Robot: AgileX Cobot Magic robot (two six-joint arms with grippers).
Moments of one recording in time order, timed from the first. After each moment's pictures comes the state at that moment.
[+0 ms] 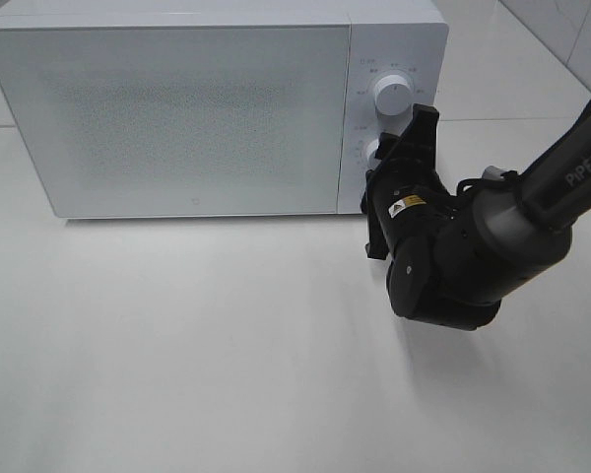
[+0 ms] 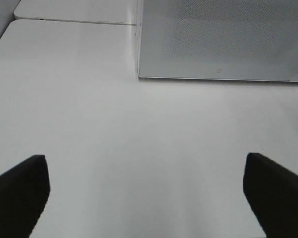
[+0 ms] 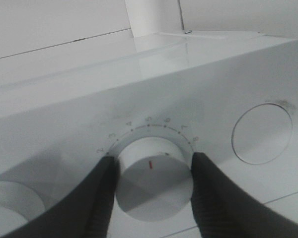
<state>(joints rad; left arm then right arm) 0.04 0.00 -0.52 -0.16 1.08 0.06 0.67 2.13 -0.82 0.70 -1.22 1.52</state>
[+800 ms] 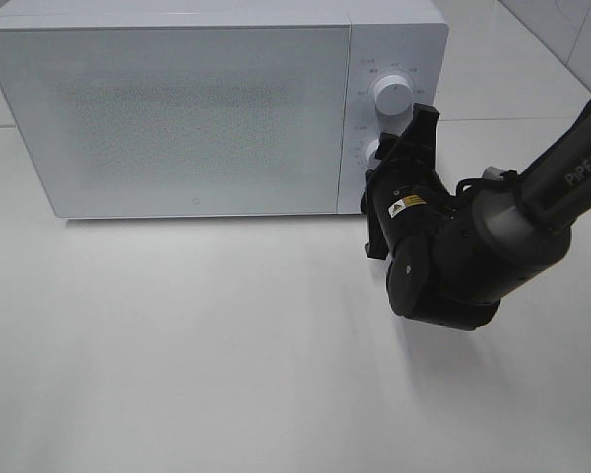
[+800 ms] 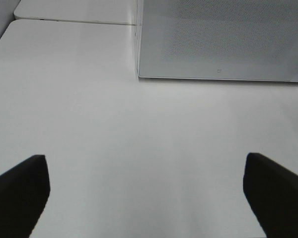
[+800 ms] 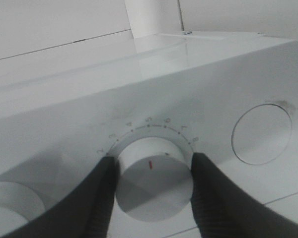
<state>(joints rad) 0.04 0.00 -0.52 -0.16 1.08 0.06 0.67 2.13 -0.82 0.71 -1.22 1.52</state>
